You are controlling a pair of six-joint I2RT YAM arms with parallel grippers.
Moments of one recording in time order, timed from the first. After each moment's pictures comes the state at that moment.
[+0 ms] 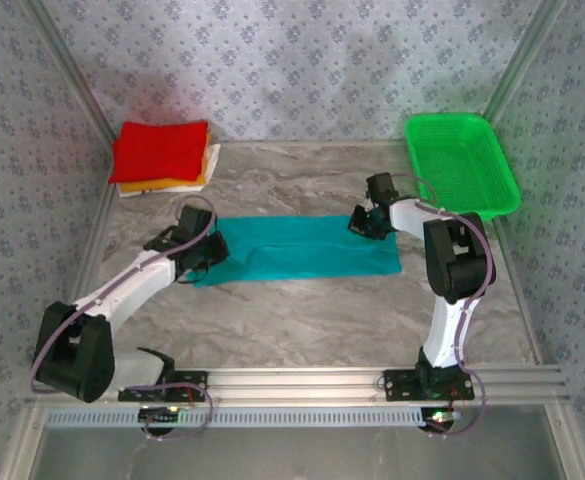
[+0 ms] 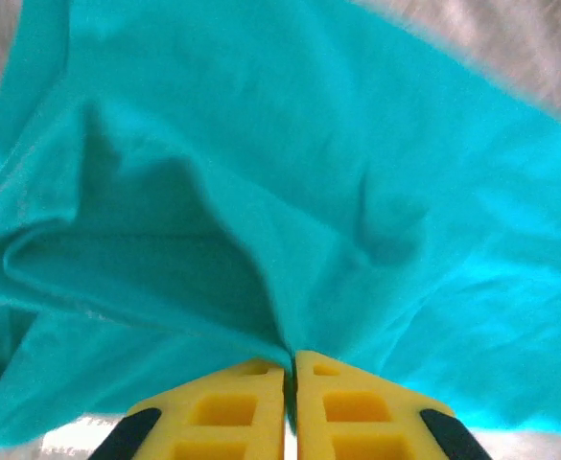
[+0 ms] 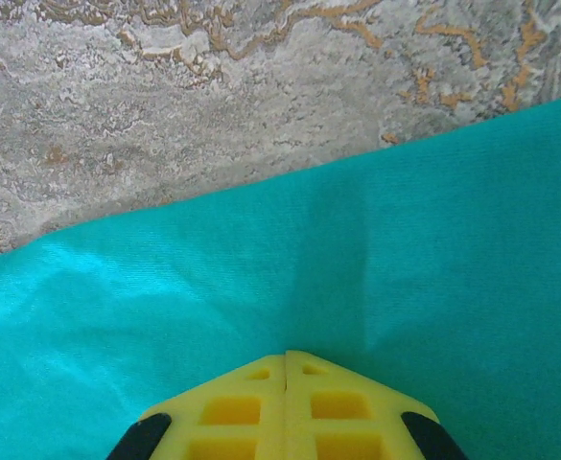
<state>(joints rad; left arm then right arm) -0.40 1.30 0.77 -0.47 0.01 -0.78 0.23 1.93 1.20 -0.37 -0.21 0.54</state>
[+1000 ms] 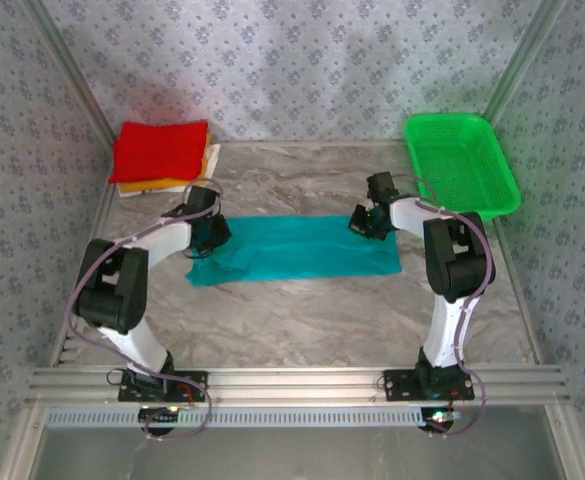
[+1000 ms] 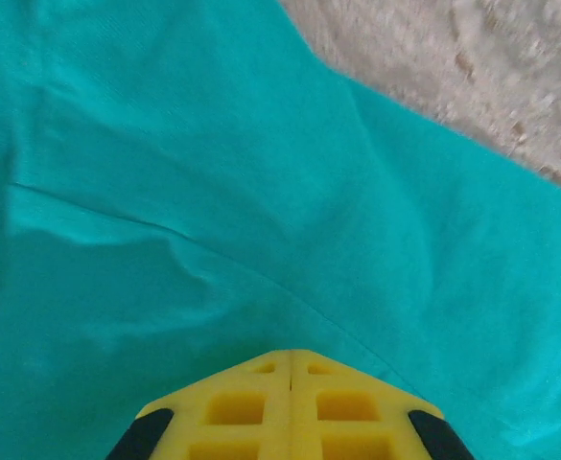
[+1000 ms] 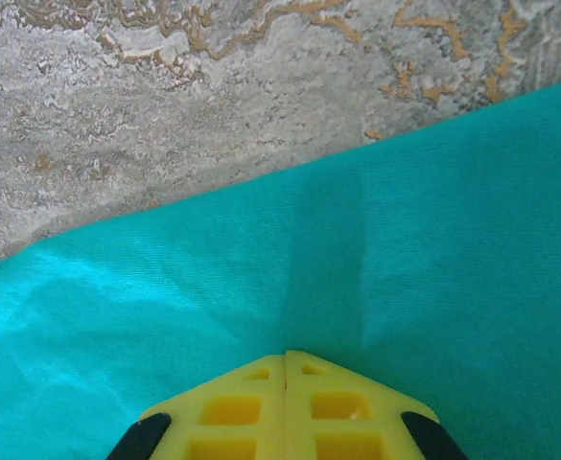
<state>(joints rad) -0.29 1.71 1.00 -0.36 0.04 -0.72 0.22 1.94 1.21 -0.39 -0.21 0.58</state>
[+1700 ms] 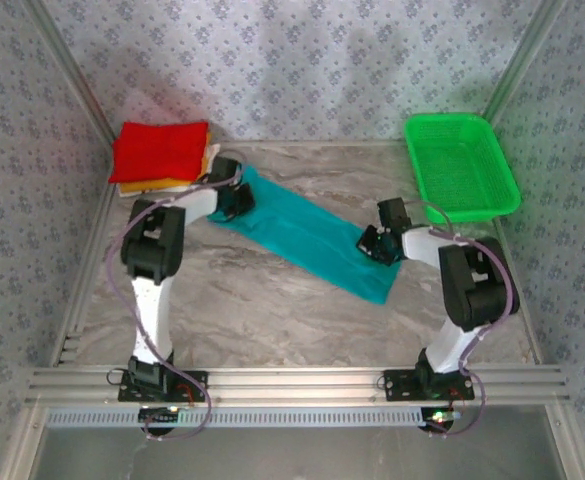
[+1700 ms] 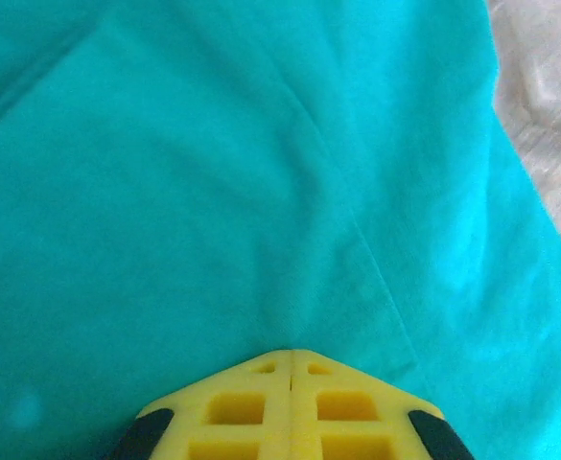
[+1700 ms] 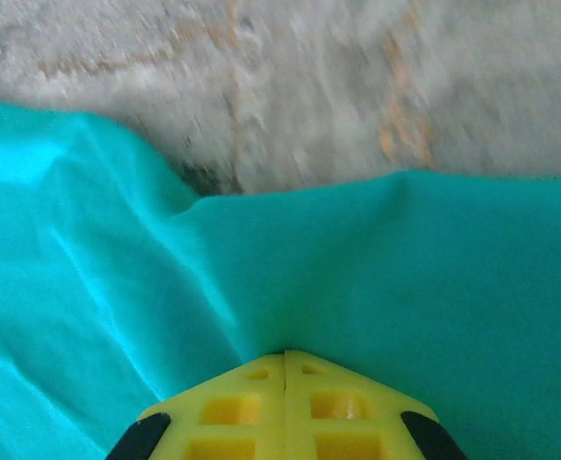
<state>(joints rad) -0.30 2.26 1.64 -0.31 0.21 -0.66 0.24 1.67 0.82 -0.21 -0.21 0.78</state>
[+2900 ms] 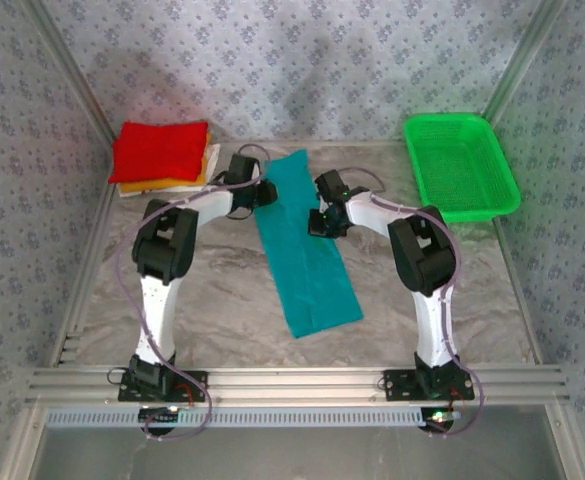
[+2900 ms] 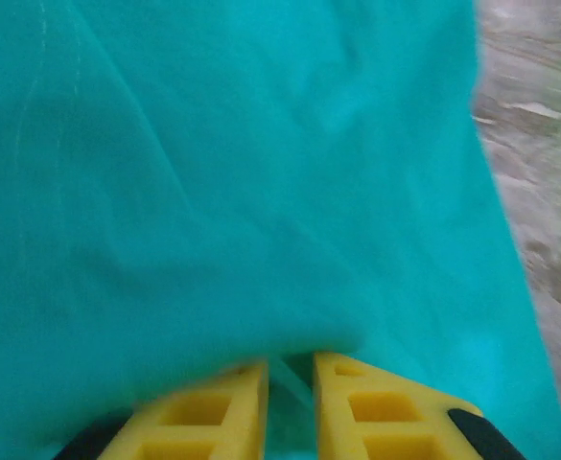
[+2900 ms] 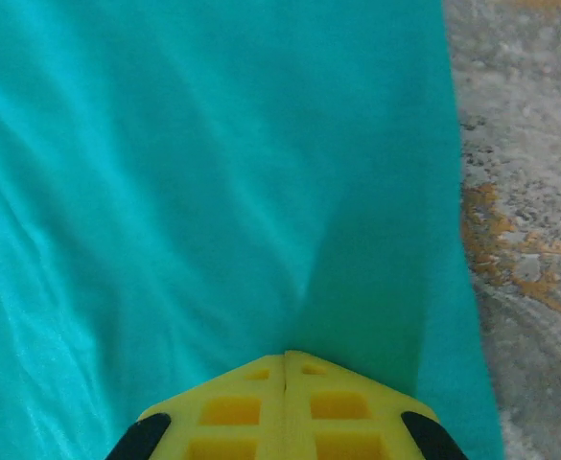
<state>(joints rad) -0.37 2.27 1.64 -0.16 0.24 -0.56 0.47 2.09 1.47 -0.53 -0.20 0.50</state>
